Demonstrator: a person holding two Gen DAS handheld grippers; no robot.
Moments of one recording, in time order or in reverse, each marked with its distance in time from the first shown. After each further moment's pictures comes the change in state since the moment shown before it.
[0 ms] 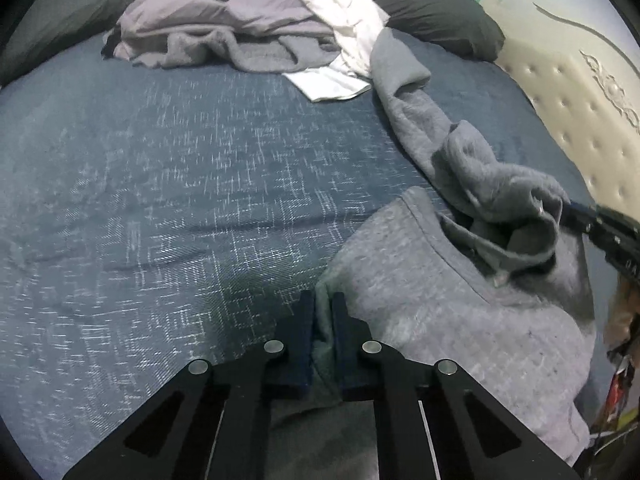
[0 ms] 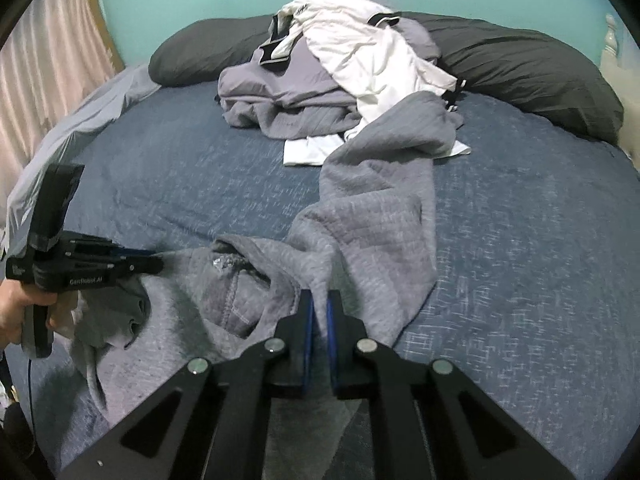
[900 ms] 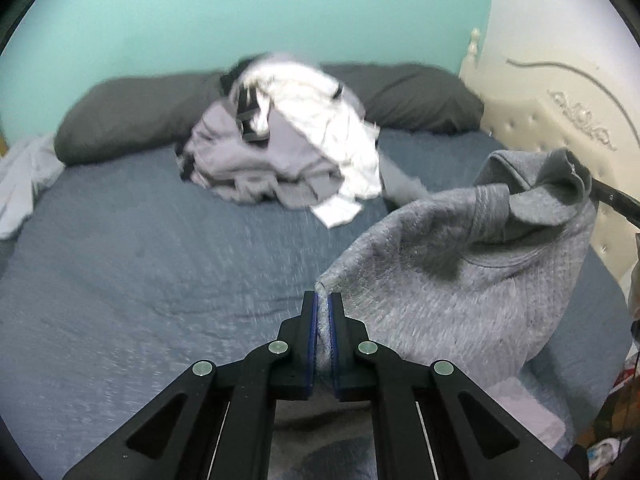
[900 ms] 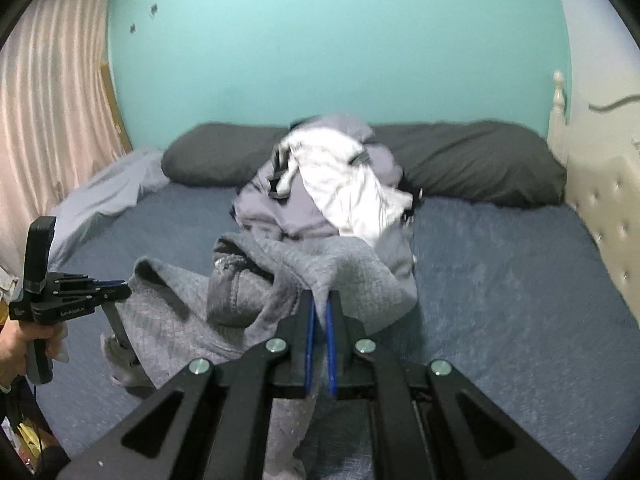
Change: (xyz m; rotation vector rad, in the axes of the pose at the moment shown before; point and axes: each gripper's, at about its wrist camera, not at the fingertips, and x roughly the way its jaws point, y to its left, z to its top) left arm -0.237 -0.043 -0.003 0.072 -0.321 0.139; right arm -0.224 0.031 0.042 0.026 -0.324 -0.047
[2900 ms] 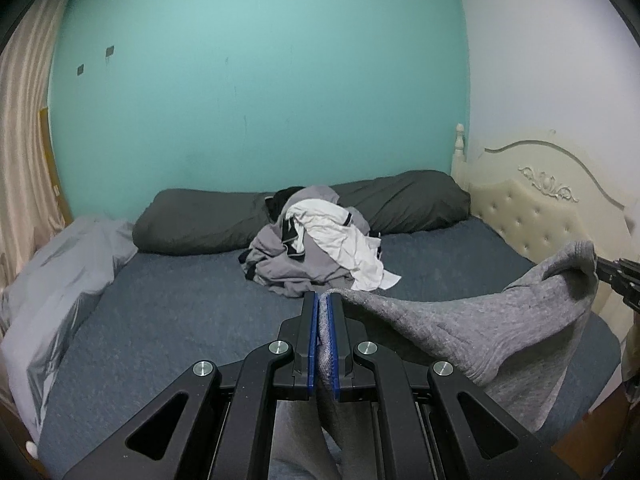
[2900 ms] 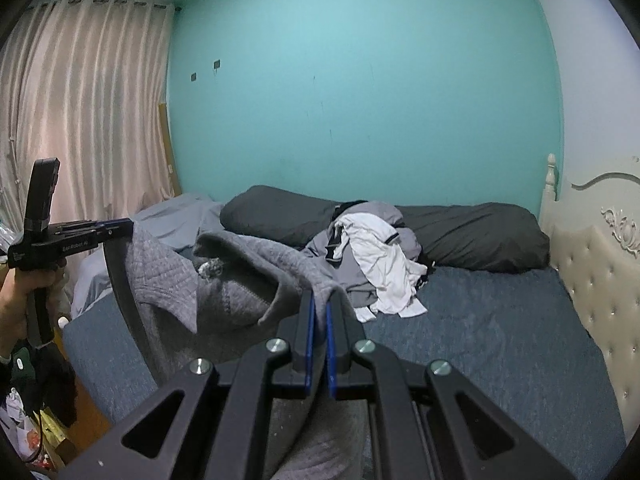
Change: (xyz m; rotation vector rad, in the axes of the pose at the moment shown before) left arm -0.294 -0.062 -0.019 0.030 -0.303 0.125; right arm -0.262 0.109 -0.011 -0.087 -0.193 0.050
